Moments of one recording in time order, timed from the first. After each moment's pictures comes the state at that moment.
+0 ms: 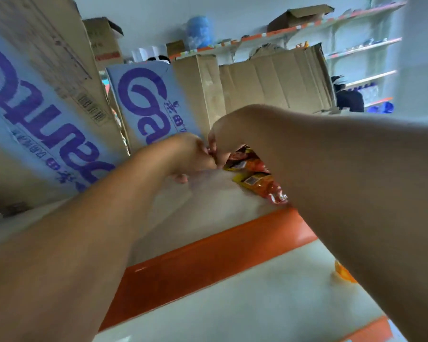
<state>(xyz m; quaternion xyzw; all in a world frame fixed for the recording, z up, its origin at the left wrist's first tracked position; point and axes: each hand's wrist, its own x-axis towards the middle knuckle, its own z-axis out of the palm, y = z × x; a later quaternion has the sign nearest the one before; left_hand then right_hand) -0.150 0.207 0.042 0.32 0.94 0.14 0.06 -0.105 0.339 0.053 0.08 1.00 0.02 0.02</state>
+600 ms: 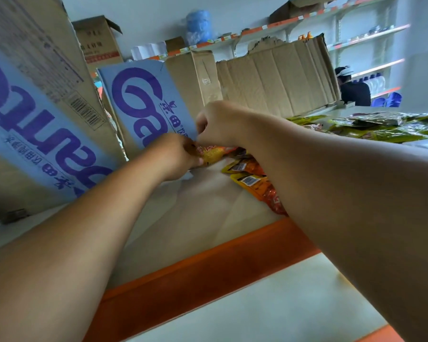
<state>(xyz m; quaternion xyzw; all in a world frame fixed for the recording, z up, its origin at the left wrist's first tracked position) -0.173 0.198 0.033 0.34 0.93 0.14 -0.08 -0.111 0.340 0.048 0.03 0.96 -0.19 -0.19</state>
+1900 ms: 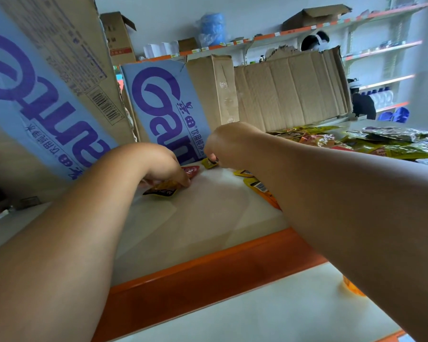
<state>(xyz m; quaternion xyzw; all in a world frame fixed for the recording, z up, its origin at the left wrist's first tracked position) -0.180 0.157 0.054 0.23 0.97 0.07 0.10 -0.131 0.328 0.028 -0.03 0.97 0.18 -0.14</state>
